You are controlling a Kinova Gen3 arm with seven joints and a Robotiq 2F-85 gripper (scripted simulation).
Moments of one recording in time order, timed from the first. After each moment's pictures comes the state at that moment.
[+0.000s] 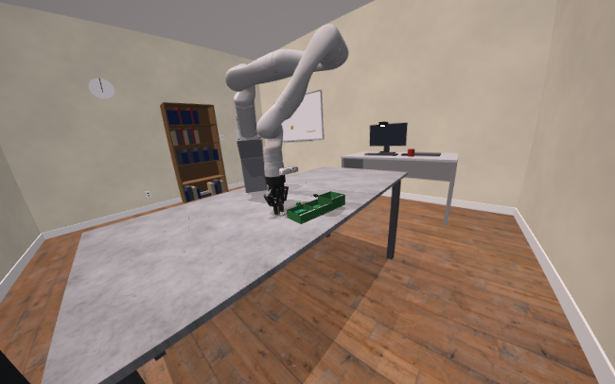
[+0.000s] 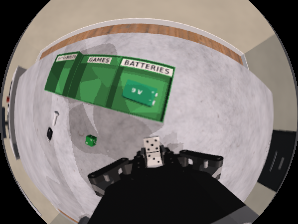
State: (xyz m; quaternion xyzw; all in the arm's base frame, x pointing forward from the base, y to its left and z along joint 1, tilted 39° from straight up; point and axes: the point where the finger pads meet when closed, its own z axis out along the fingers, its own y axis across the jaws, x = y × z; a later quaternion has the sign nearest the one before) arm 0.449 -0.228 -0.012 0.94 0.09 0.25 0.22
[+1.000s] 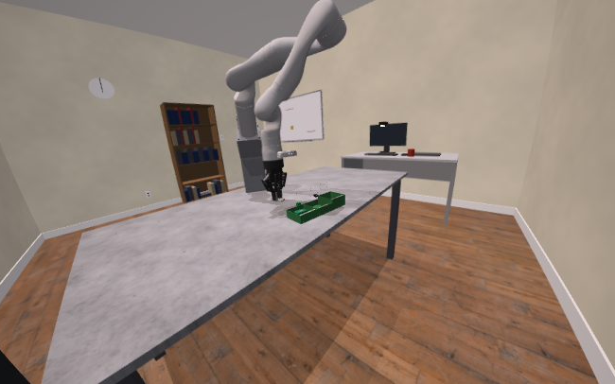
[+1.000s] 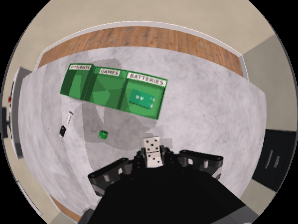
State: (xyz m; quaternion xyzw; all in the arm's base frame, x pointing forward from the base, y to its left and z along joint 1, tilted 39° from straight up) arm 0.419 -0.206 0.034 0.94 0.09 0.25 0.22
